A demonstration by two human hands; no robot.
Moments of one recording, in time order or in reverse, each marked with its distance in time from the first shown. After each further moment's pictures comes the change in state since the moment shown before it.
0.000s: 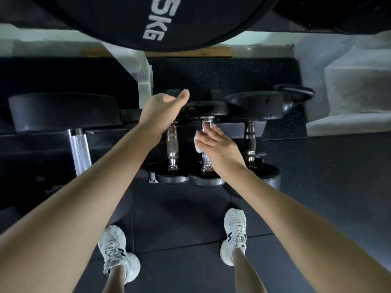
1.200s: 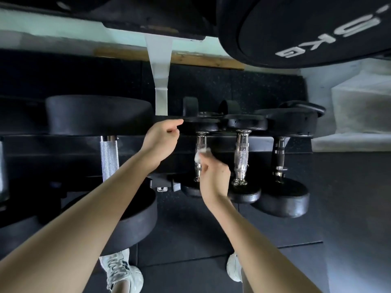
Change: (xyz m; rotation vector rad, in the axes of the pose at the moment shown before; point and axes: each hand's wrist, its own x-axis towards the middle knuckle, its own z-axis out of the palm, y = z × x) left_hand 0.016 -0.093 -0.055 -0.046 0.003 0.018; right_hand 0.052 -0.112 0.035 0.462 0.028 0.845
